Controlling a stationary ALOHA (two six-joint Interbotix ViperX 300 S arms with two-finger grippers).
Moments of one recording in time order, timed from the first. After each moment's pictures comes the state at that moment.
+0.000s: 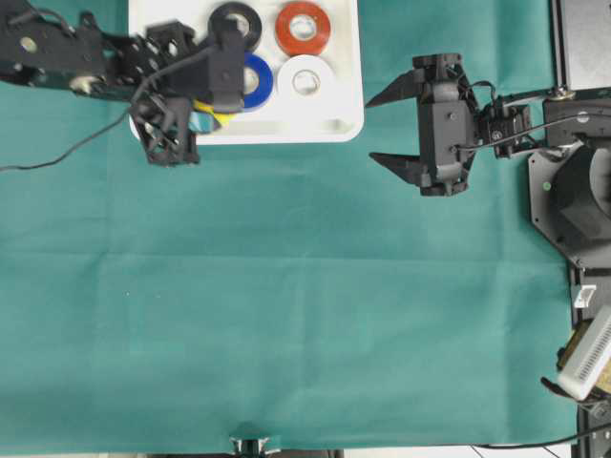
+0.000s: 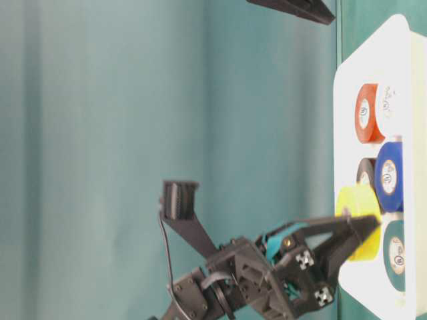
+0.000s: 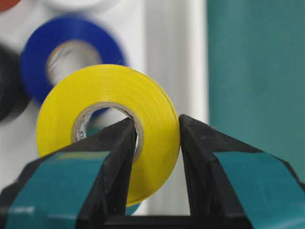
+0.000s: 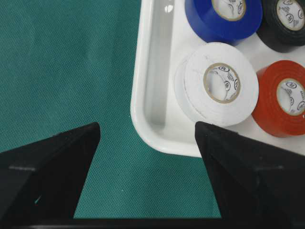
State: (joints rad) left arm 0.22 0.03 0.56 -0.02 0.37 0.18; right arm -0.15 -0.38 1.06 -0.65 0.03 0.39
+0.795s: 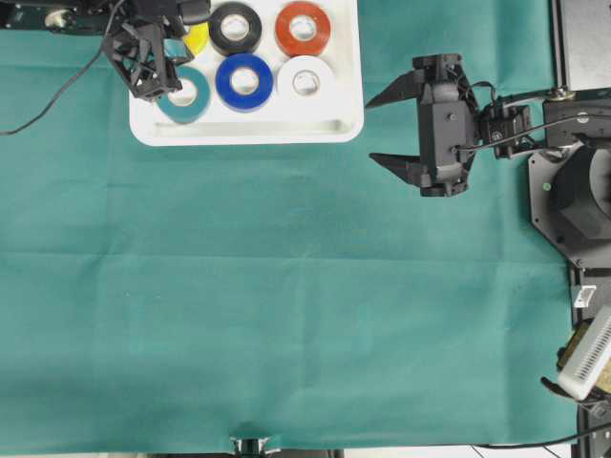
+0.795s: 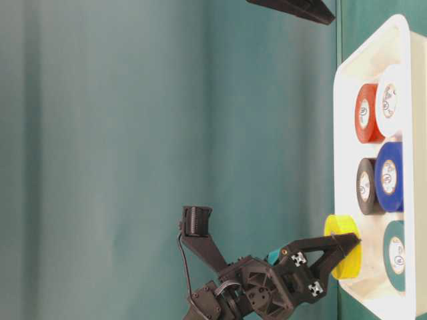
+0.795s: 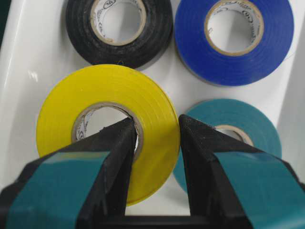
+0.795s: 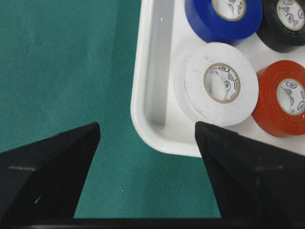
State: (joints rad) left arm 0.42 0.04 0.61 -0.02 0.30 0.18; right arm -0.15 -0.38 1.06 -0.65 0.03 0.39
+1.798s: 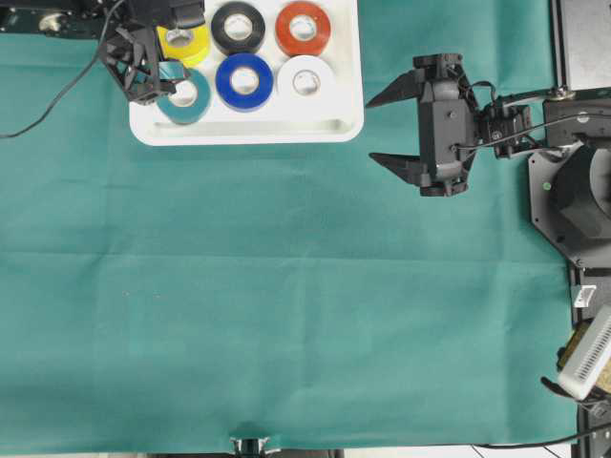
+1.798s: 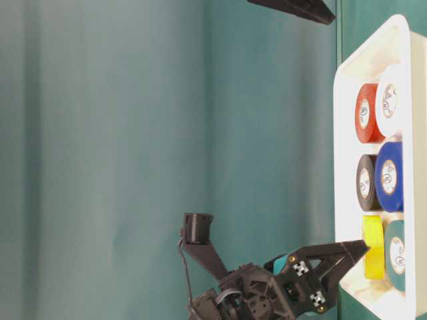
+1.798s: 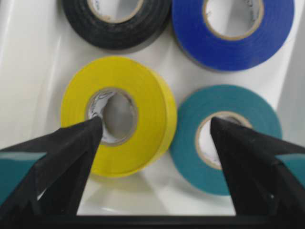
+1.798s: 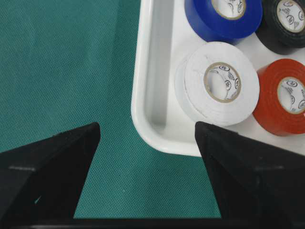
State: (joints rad) left arm 0.41 0.01 0.64 -0.02 0.30 0.18; right arm -0.15 -0.38 1.06 -0.65 0.03 0.40
